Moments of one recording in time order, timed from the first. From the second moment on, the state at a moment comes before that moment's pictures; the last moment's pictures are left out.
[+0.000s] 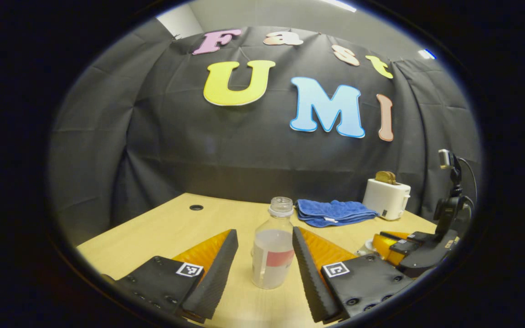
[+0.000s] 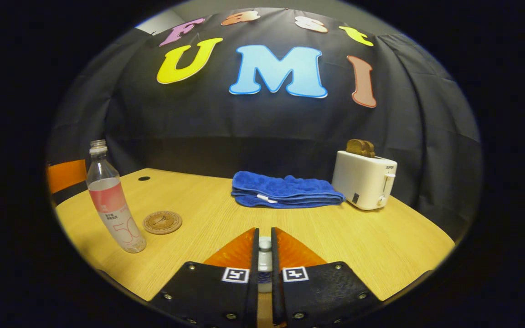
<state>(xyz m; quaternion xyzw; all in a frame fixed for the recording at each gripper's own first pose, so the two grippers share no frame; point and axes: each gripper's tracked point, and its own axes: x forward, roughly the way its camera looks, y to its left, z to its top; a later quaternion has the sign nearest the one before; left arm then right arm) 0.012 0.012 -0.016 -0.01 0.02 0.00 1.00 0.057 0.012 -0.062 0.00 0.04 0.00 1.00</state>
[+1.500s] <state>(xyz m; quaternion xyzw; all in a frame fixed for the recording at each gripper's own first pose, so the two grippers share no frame) 0.067 -0.008 -0.087 0.03 0.08 -0.01 1.00 0.031 -0.018 -0.011 0.03 -0.07 0.01 1.00</state>
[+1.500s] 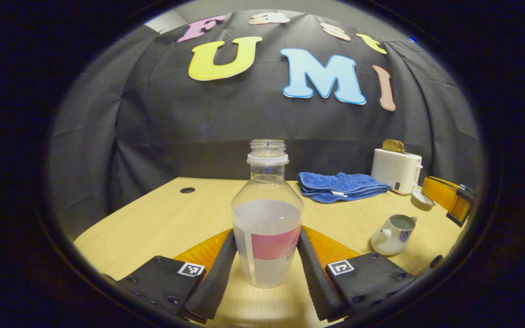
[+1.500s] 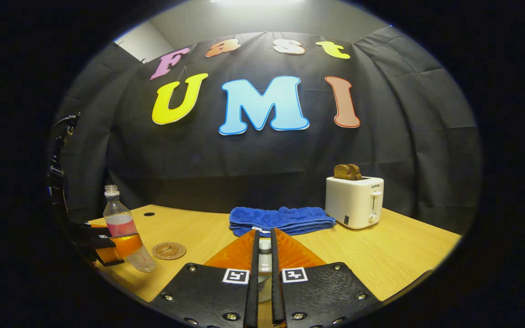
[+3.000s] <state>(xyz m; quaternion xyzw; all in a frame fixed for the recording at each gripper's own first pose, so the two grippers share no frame) 0.085 -0.096 -0.040 0.49 0.03 -0.06 0.87 -0.010 -0.131 -0.018 0.09 -0.10 -0.10 0.99</state>
